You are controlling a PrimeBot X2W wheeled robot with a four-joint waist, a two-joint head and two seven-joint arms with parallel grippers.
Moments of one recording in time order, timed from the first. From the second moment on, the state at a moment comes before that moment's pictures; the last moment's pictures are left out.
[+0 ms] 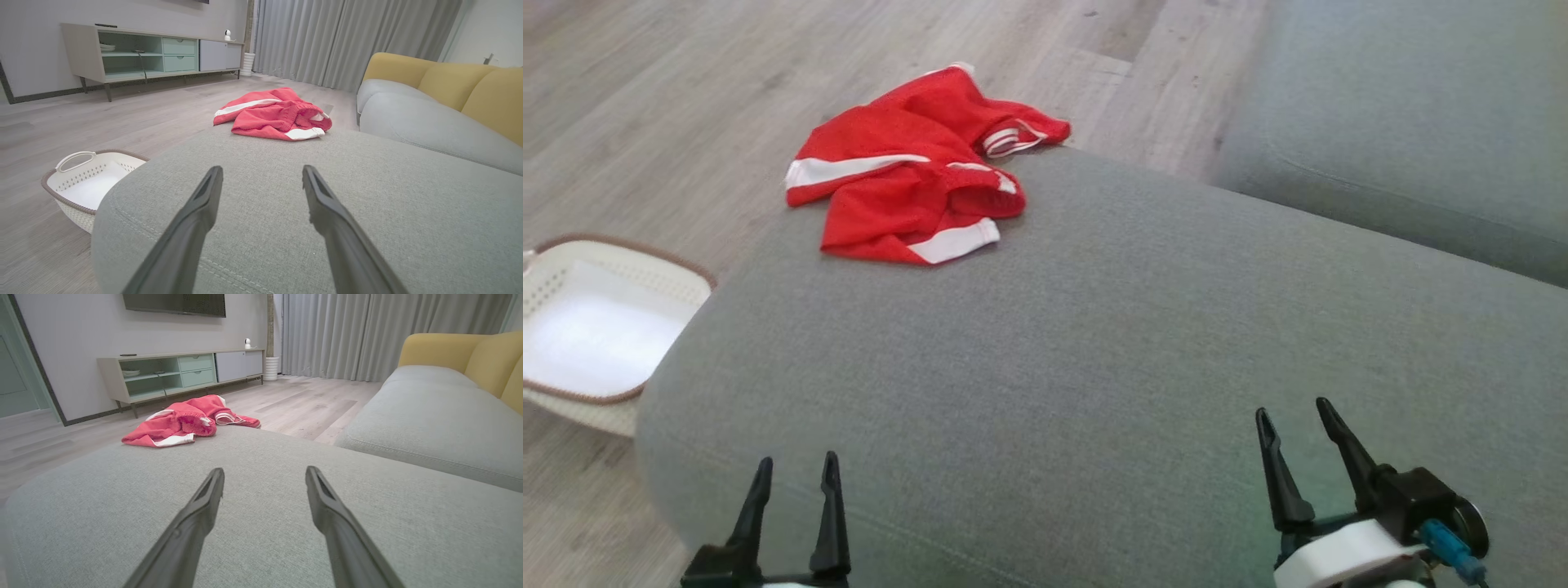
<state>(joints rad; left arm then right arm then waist) 0.13 0.13 -0.16 0.22 -0.26 0.02 -0.21 0.07 -0.04 0.13 0.29 0.09 0.12 -0.25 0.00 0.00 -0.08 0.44</state>
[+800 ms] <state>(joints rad) -0.36 0.47 0.00 -0.01 -0.29 -0.06 0.00 -0.04 -0.04 0.13 0.14 -0.07 0.12 -0.19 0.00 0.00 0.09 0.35</state>
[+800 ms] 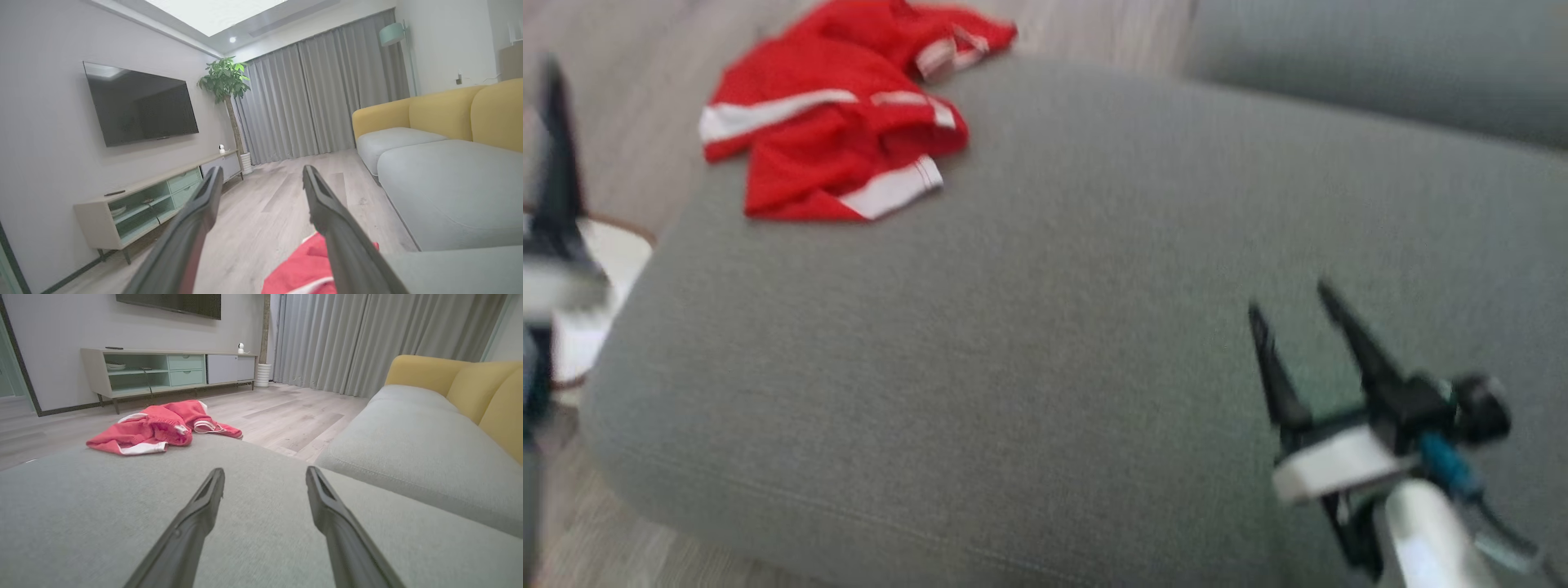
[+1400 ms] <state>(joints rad) -0.97 0.47 -0.20 0.68 -0.33 -0.12 0.16 -0.18 -0.05 0.07 -0.08 -0.19 0.12 -0.08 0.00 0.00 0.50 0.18</state>
